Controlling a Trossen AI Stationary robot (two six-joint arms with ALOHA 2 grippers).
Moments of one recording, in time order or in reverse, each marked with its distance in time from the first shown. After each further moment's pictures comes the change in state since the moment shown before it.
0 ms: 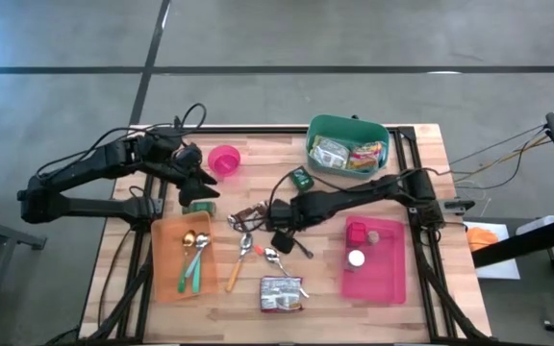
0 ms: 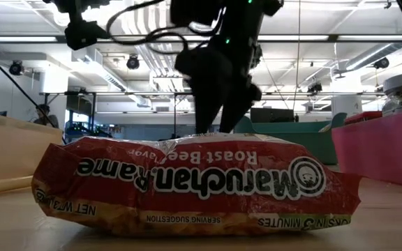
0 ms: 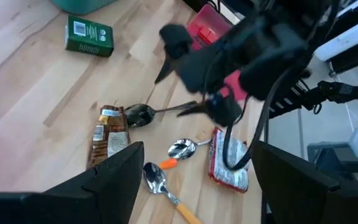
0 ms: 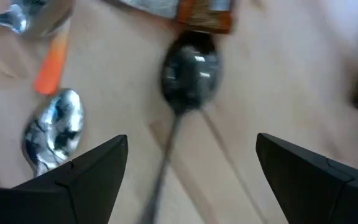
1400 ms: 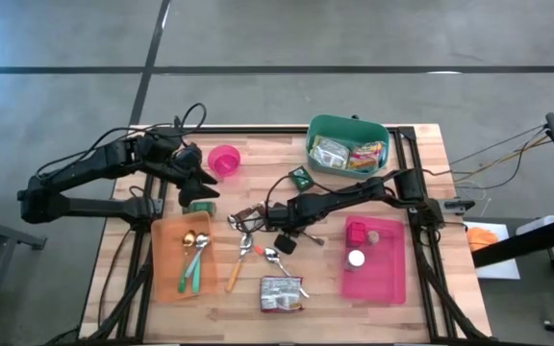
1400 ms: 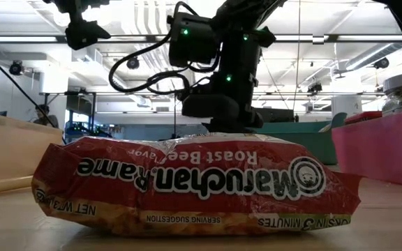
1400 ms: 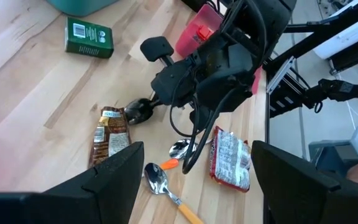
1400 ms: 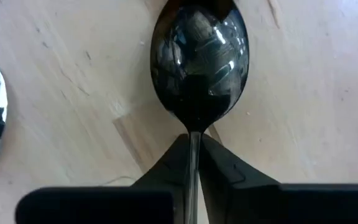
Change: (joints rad) left arm 0.000 0.000 0.000 0.001 0.000 0.012; right arm -0.036 0.073 -0.059 0.045 -0.060 -0.060
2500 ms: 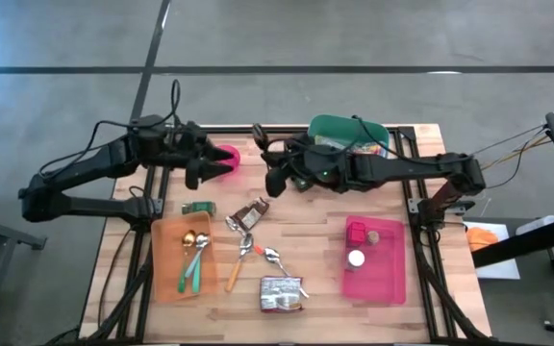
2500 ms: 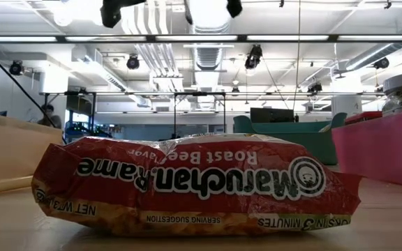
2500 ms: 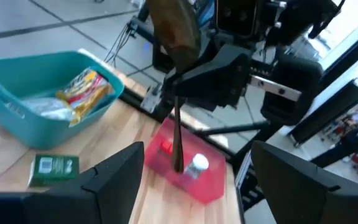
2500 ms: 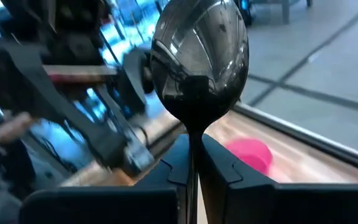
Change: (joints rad) left arm -0.001 0.032 0.000 0.511 -0.055 -0.100; right arm -0.046 -0.483 0.017 0.630 0.378 -0.016
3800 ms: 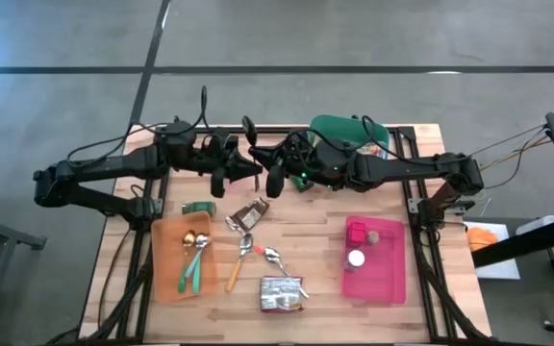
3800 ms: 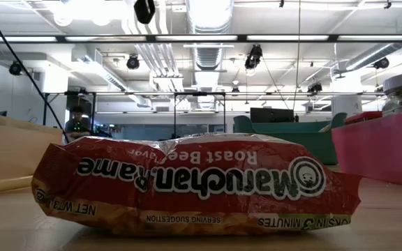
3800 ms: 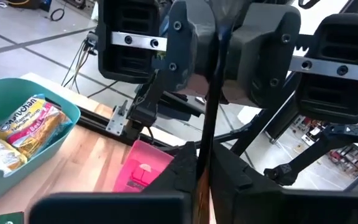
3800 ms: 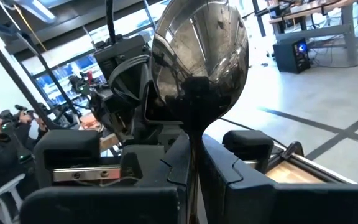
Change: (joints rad) left arm -0.119 0.219 0.009 0.340 0.004 0.026; right arm -0.005 0.013 -0.001 0.294 -0.140 -0.115
